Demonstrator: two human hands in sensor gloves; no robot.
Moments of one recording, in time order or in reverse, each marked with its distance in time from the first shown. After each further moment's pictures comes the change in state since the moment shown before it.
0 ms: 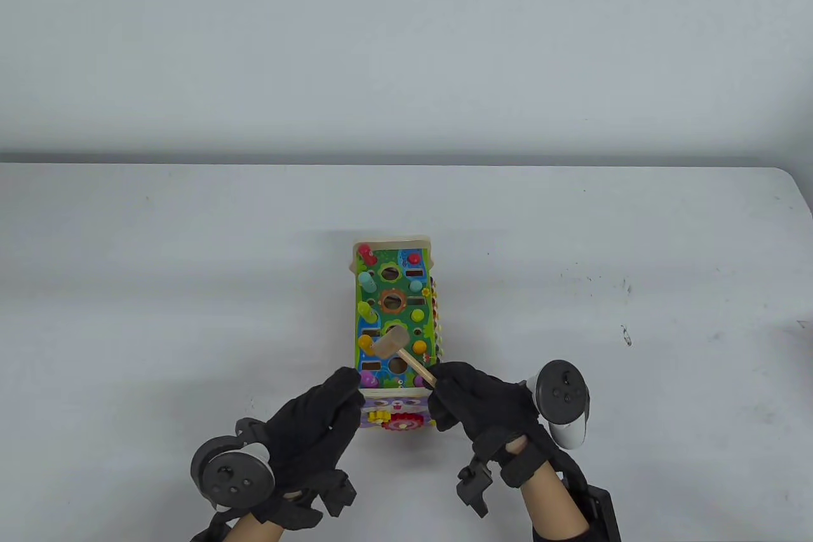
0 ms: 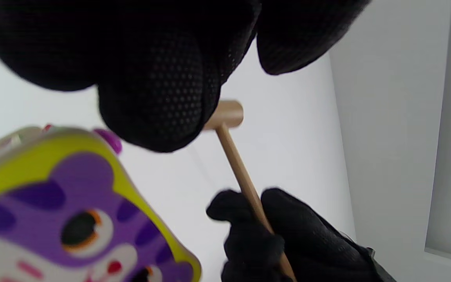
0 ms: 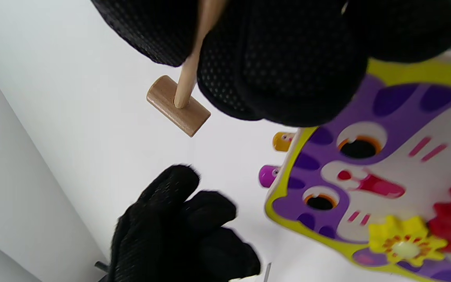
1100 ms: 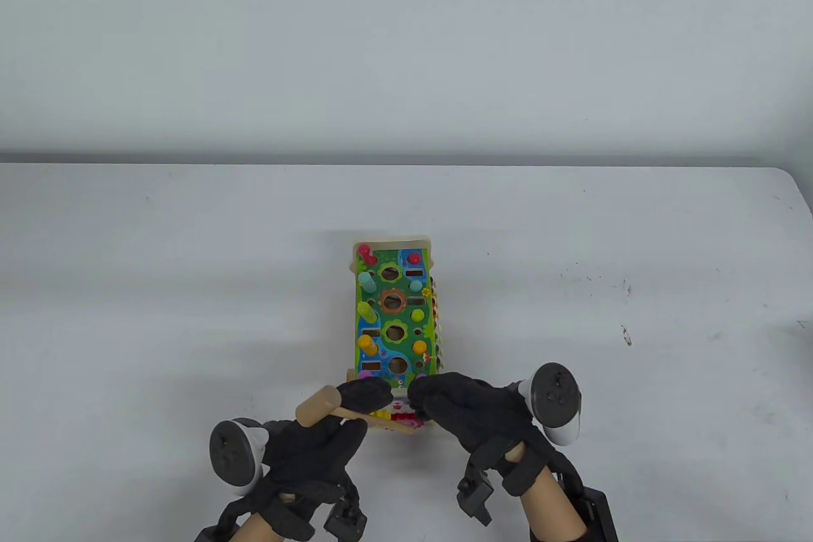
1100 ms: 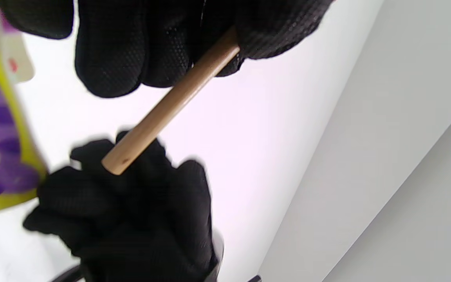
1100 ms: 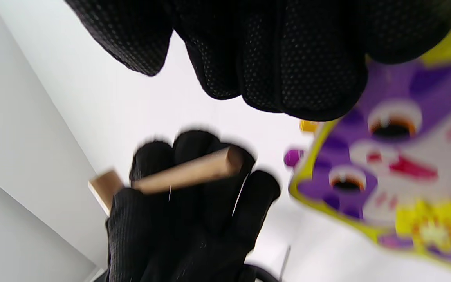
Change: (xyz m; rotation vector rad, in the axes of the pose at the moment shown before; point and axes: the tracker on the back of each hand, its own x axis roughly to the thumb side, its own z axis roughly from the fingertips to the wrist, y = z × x) left_hand -0.006 0.002 -0.004 -0.035 -0.008 0.523; right_hand 0.008 -0.007 0.000 0.023 -0.115 0.024
